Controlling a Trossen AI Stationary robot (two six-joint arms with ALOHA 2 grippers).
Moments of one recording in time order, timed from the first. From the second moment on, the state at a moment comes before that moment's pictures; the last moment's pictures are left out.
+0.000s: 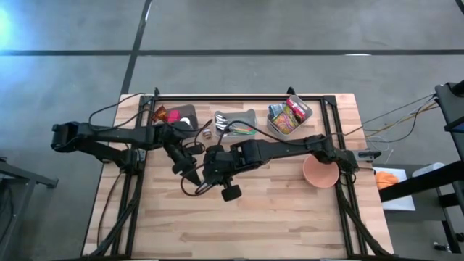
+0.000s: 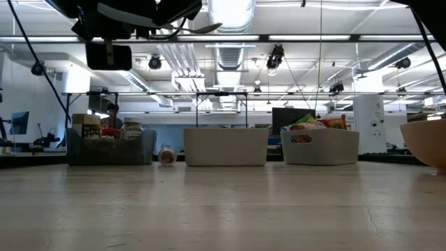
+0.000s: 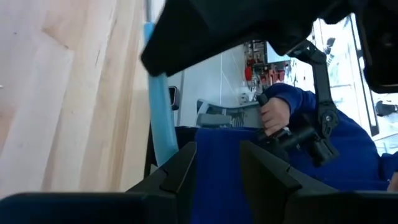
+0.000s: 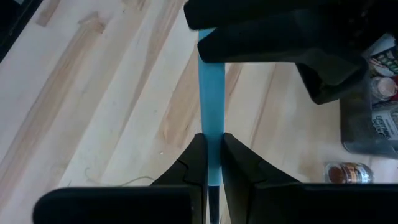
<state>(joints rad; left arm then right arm) 0.10 1.17 0.71 -0.10 0.96 -0.92 0.18 2.24 2.36 -1.08 0.02 -0.22</state>
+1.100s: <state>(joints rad) 0.24 1.17 0.71 -0.11 1.05 -0.89 0.18 2.24 2.36 -1.09 -0.02 -0.21</state>
